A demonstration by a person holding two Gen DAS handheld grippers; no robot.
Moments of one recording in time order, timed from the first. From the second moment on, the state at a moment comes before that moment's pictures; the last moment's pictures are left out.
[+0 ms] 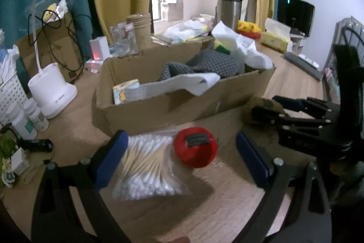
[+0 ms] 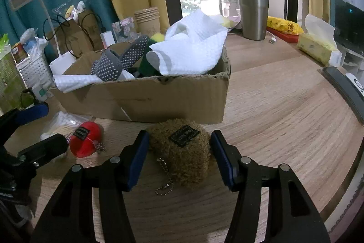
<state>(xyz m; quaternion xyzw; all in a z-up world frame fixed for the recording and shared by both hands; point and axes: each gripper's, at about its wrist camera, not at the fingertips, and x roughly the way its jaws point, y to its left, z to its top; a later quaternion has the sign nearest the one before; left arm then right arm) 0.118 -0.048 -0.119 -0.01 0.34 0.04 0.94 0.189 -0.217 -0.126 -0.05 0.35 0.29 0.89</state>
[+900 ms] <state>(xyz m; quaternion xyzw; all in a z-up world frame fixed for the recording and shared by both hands) 0.157 -0.095 -0.140 0.05 0.41 -0.02 0.91 0.174 -0.274 -0.120 0.00 0.31 0.29 0.91</state>
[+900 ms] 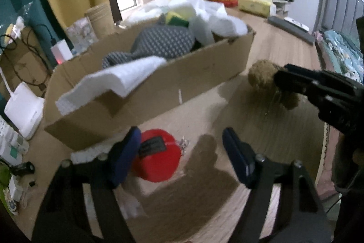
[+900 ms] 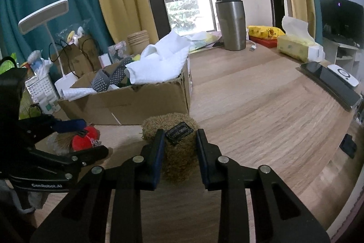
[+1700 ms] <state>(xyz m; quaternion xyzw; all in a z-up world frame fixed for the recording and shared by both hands) 0.155 -0.088 -0.147 0.04 0.43 -0.01 0.90 0.164 -0.276 -0.116 0.01 0.30 0.28 0.91</state>
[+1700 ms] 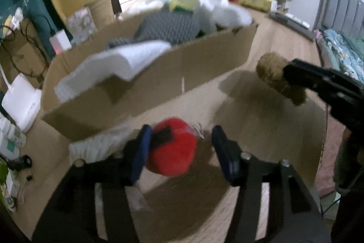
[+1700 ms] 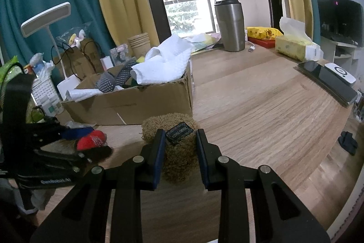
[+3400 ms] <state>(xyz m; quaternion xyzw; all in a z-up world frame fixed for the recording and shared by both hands) 0.093 -0.027 -0.034 -0.04 0.27 -0.05 0.96 0.140 -0.258 -0.023 0.00 0.21 0.30 0.93</state>
